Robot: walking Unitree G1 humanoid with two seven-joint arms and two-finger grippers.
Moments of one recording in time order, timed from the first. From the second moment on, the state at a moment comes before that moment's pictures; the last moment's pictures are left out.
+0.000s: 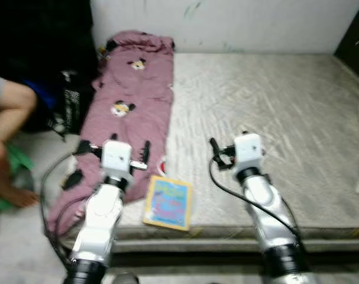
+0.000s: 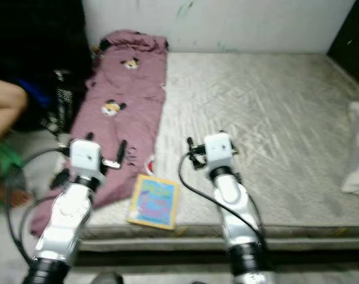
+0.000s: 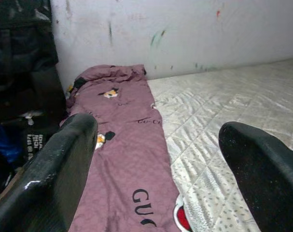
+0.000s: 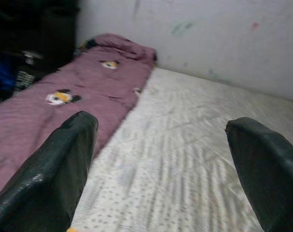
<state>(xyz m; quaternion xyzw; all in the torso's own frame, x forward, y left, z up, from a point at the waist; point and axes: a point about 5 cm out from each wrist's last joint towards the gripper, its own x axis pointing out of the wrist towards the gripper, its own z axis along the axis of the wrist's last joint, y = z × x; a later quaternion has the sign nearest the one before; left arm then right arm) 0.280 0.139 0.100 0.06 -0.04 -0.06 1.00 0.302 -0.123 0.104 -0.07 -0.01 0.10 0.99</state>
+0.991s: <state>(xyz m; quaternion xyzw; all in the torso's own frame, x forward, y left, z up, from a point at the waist) 0.279 0.132 0.098 0.05 -0.03 -0.07 1.00 0.301 -0.130 0.101 -0.08 0.00 0.09 0.99</state>
